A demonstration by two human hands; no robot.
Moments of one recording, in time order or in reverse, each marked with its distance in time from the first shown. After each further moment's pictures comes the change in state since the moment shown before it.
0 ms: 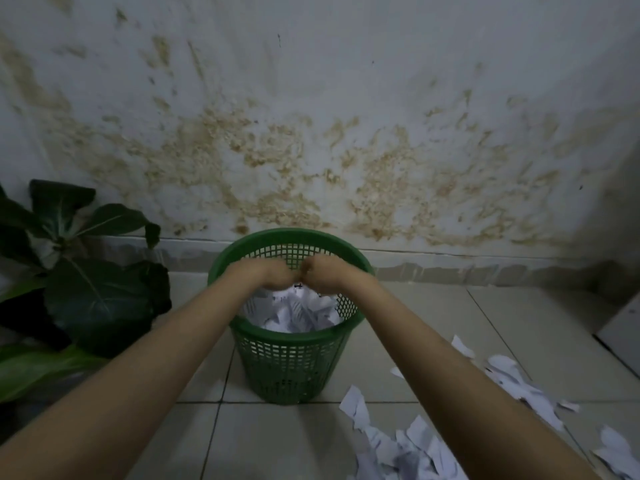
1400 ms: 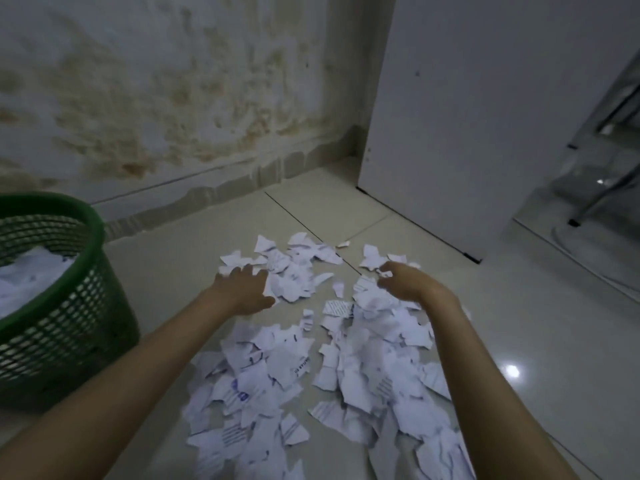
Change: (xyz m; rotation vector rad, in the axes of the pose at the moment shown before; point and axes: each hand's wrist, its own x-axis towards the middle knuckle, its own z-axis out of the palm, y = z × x) left_hand -0.052 0.209 0.184 0.639 -0.202 0.575; right_hand -0.304 0.285 0.077 0.364 0.153 0.945
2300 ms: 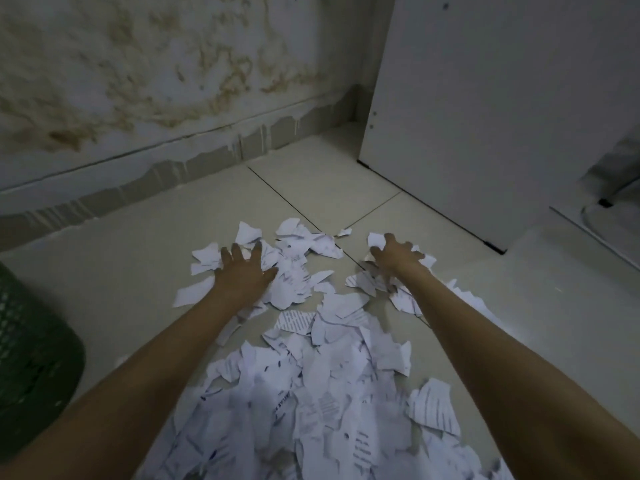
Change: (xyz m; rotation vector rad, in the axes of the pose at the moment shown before) left_hand 0.131 0.003 0.032 -0.315 0.168 -0.112; right_hand 0.156 0.007 0.028 -0.029 0.092 0.274
